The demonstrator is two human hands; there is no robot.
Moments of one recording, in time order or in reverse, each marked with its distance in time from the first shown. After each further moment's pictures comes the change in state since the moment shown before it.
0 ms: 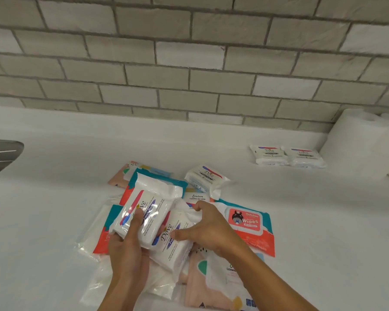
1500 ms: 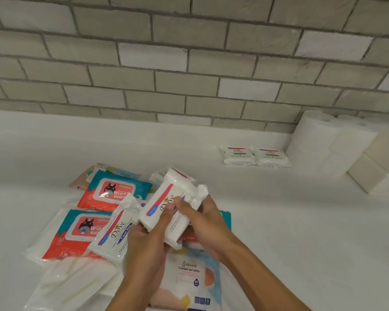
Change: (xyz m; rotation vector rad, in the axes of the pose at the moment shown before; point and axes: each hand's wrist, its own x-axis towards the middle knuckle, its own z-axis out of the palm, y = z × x) left_hand -0.075 -0.046 0.088 0.215 -0.227 -0.039; right_hand -0.039 0.026 -0.075 0.583 0.028 -0.183
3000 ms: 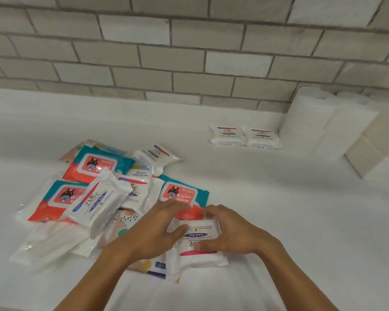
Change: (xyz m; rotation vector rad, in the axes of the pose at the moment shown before) left_hand -0.005 -0.041 0.030 1.451 -0.638 0.352; right_hand -0.032 0.020 -0.148 -1.070 -0.355 -0.018
